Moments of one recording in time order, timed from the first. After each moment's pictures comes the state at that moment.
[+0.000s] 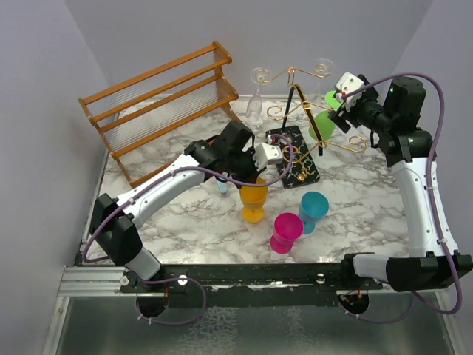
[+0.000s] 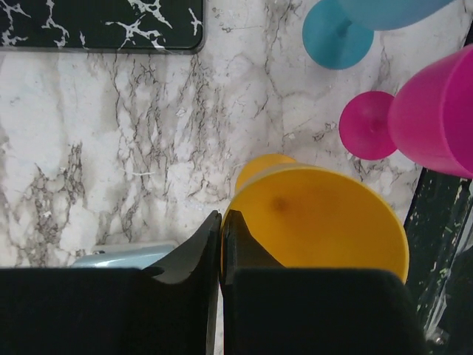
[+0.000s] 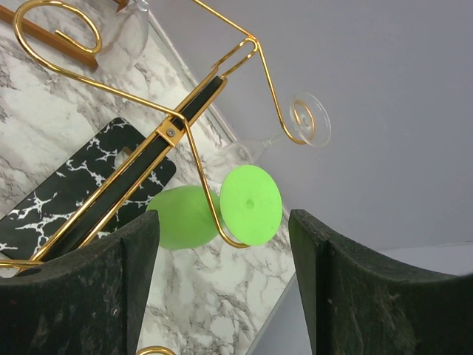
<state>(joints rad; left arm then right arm) -0.78 1.56 1.40 -0.71 0.37 0.36 0.05 1.26 1.52 -0.55 -0.48 -0.83</state>
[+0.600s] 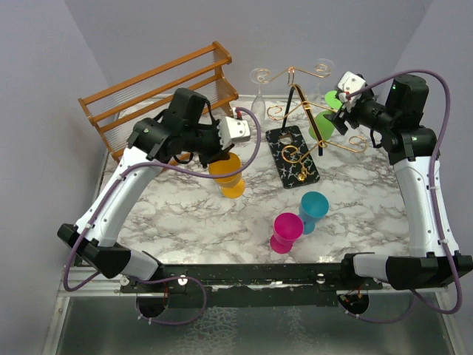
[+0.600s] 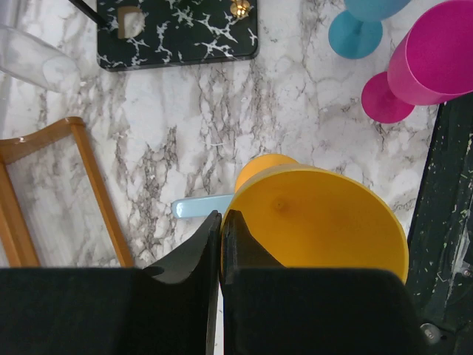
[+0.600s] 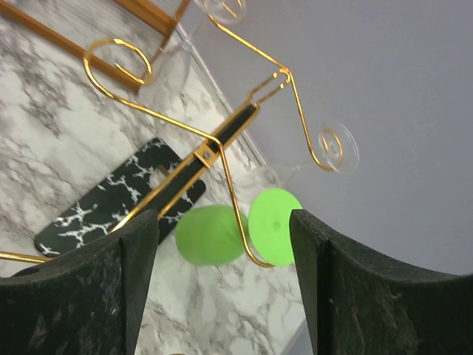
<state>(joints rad) -0.61 1.44 1.74 -1.11 0.48 0.65 0.05 1.27 1.55 -0.60 -0.57 -0.82</state>
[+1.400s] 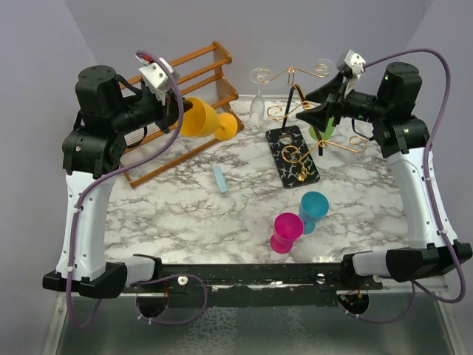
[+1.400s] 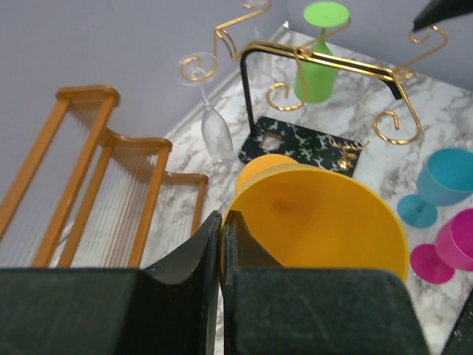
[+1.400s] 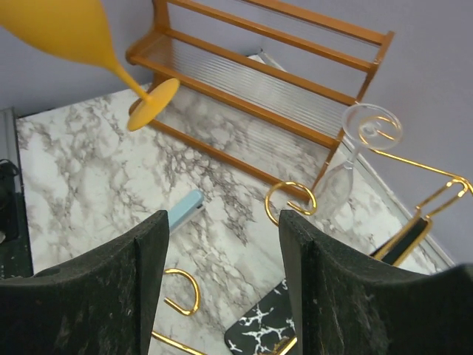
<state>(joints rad) -0.18 1.26 1.85 -0.83 0.70 0.28 0.12 1.34 1.65 -0.50 -0.96 -0.23</state>
